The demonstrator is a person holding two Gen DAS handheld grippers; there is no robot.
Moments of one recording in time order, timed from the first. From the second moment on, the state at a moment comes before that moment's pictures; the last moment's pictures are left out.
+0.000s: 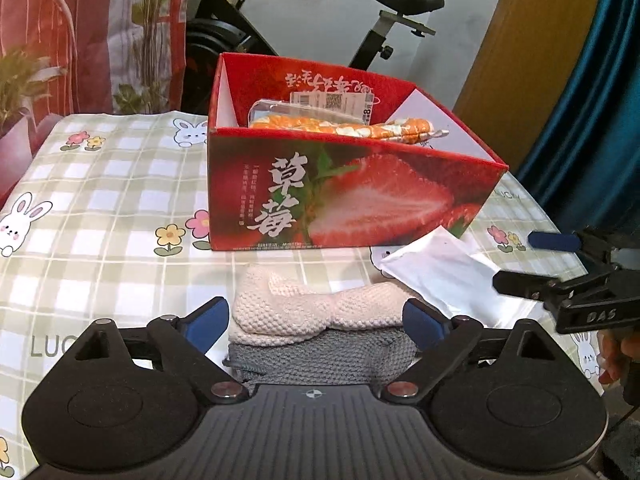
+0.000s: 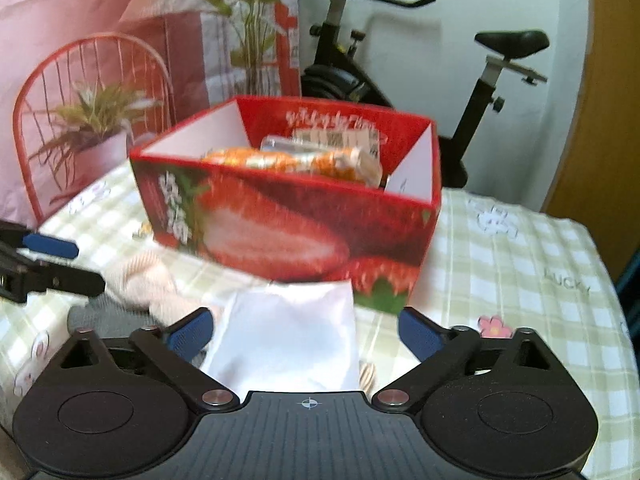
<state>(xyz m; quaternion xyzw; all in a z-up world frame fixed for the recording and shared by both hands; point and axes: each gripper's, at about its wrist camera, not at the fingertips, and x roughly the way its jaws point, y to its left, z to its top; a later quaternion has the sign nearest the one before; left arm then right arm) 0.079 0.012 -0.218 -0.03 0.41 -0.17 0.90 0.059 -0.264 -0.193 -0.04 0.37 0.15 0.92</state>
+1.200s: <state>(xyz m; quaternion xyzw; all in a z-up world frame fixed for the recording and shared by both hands) 0.088 0.015 -0.237 -0.06 0.43 -0.17 0.89 0.066 -0.236 -0.227 -0.01 0.43 0.19 0.88</state>
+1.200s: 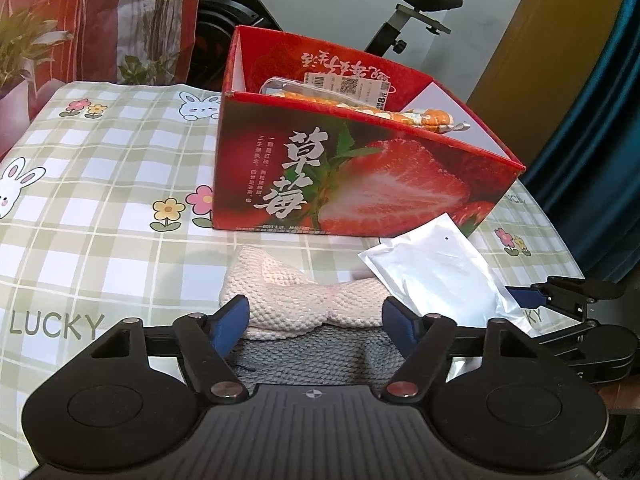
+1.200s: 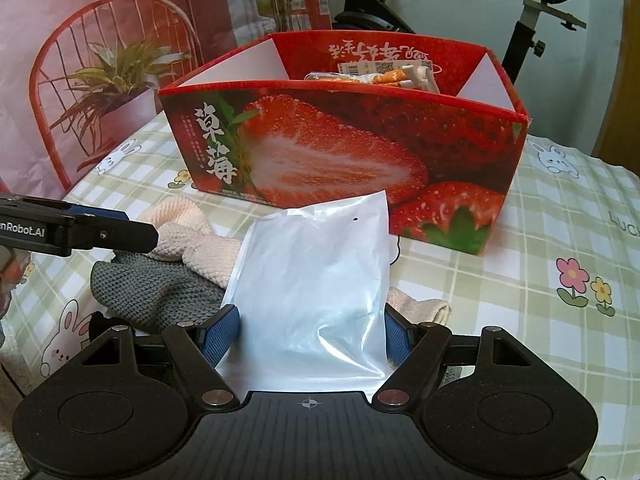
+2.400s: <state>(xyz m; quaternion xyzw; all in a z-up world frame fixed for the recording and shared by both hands) 0.115 -0.054 -0.270 -0.07 0.49 -0.25 0.83 0.061 -0.273 -0.236 0.02 0.41 0.25 0.88</state>
